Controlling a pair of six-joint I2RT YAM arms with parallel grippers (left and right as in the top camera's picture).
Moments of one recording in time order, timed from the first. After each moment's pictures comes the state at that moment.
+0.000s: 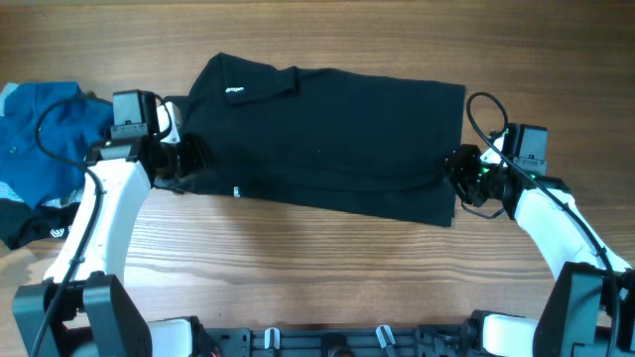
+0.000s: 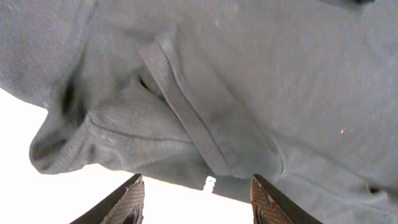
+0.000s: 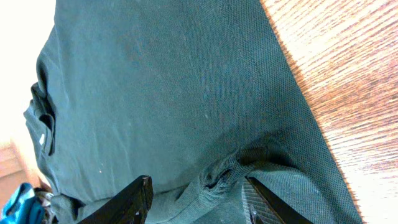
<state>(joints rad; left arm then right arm) 0.10 1.51 1.02 -0.72 0.25 -0.30 -0.15 1.48 0.70 -0.31 -0.46 0.71</state>
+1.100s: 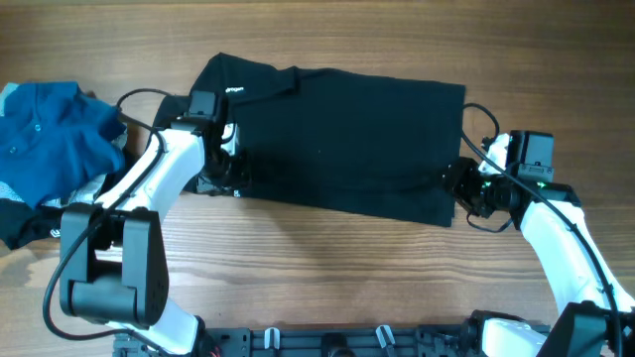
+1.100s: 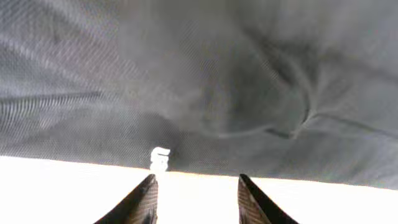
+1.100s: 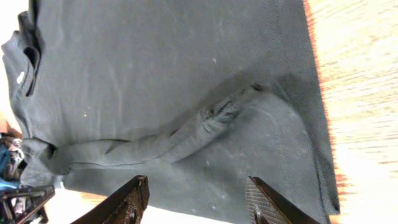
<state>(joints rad) -0.14 1.76 1.10 -0.87 0.20 -0.29 -0.15 1.35 0.70 -0.52 -0.49 0.47</state>
